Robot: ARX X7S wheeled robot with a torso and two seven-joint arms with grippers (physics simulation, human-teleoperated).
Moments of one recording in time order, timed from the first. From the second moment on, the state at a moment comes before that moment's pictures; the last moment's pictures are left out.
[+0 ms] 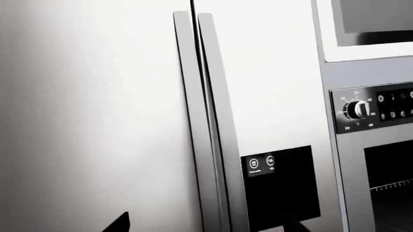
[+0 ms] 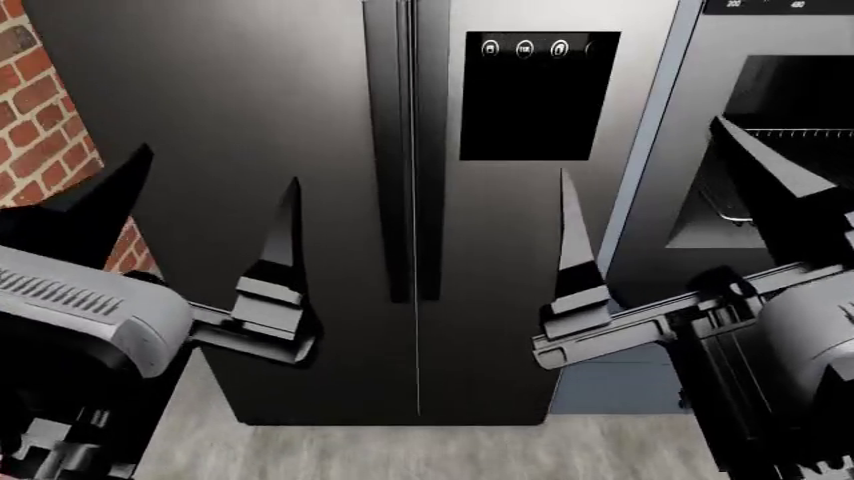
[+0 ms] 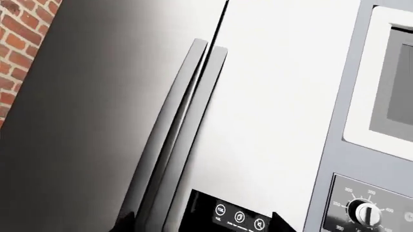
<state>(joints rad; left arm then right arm) -0.77 -1.02 0.60 1.02 -1.14 -0.38 -0.97 1.13 1.14 -1.09 -1.02 0.94 0.30 1.07</state>
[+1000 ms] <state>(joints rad) -1.05 -1.23 0.88 1.01 -1.28 -0.23 -1.13 1.87 1.42 -1.82 -1.01 1.19 0.05 1.18</state>
